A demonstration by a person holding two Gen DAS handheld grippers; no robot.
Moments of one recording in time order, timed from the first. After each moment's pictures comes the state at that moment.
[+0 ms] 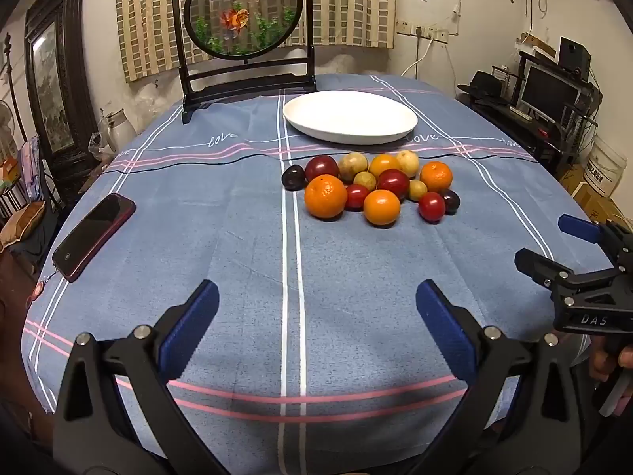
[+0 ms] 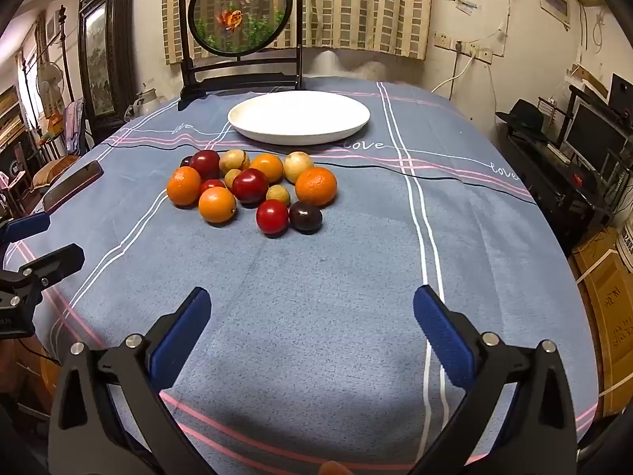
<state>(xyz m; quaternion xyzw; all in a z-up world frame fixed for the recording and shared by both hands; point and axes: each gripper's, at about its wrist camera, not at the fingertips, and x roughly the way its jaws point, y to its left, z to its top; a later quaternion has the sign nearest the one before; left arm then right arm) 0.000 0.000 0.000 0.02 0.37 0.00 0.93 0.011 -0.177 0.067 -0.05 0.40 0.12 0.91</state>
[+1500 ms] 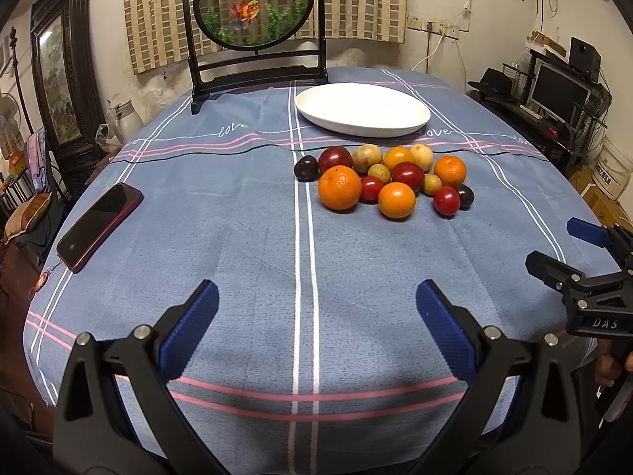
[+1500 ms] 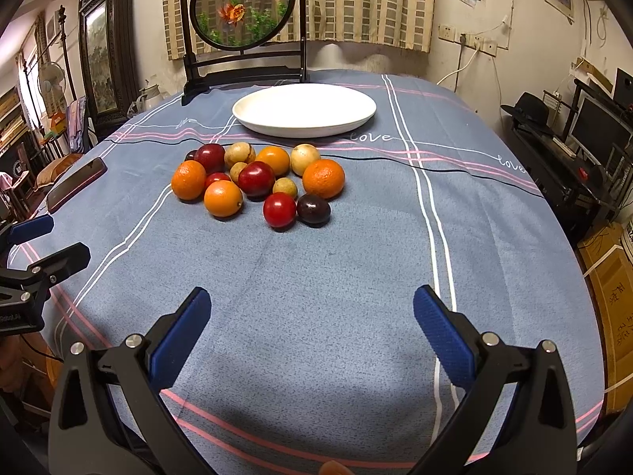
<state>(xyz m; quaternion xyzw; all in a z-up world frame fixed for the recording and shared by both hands) 0.003 0.008 -0.007 0.01 0.38 0.01 0.93 0.013 -0.173 0.060 -0.04 0.41 0.13 0.90</state>
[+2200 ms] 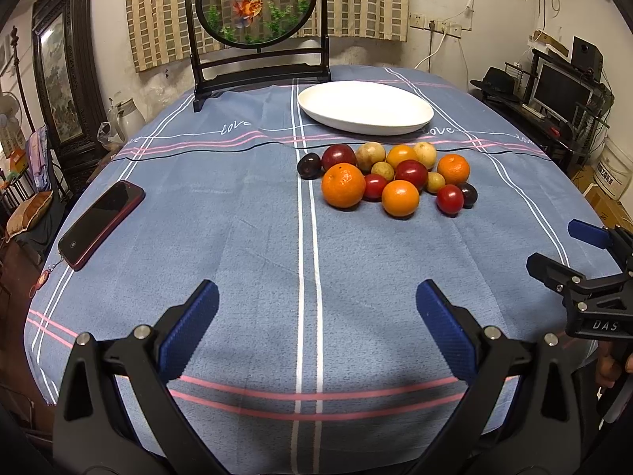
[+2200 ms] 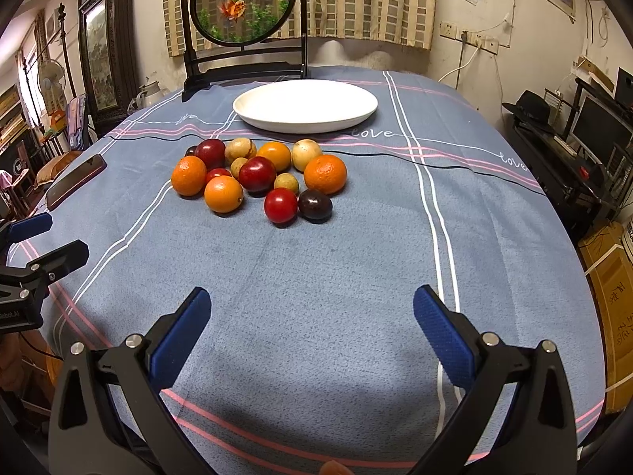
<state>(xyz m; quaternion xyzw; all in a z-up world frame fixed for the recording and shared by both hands) 0.002 0.011 -0.008 0.01 0.38 0.01 0.93 0.013 -0.173 0.057 -0.04 0.41 0.13 0.90</state>
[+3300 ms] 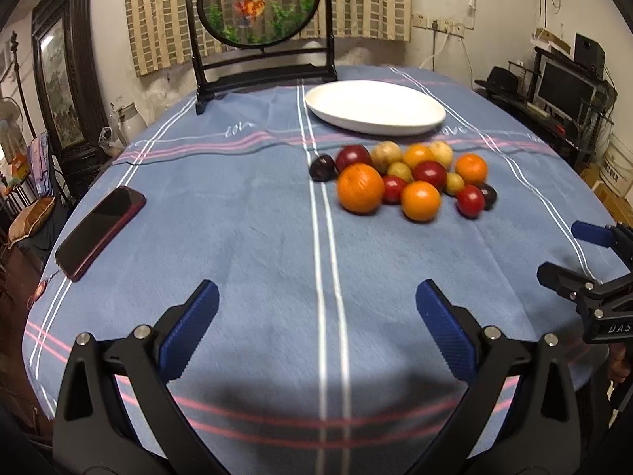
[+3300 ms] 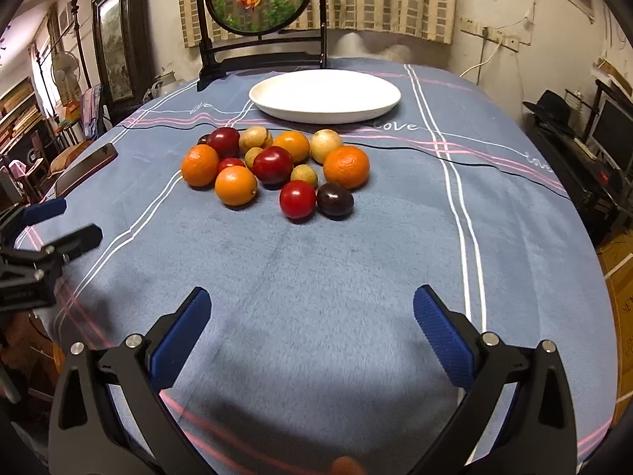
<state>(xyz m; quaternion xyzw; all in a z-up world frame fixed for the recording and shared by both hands) 0.021 0.024 -0.018 0.02 0.37 0.02 0.93 0.031 -0.167 0.046 -0.04 0.43 0.16 0.89</state>
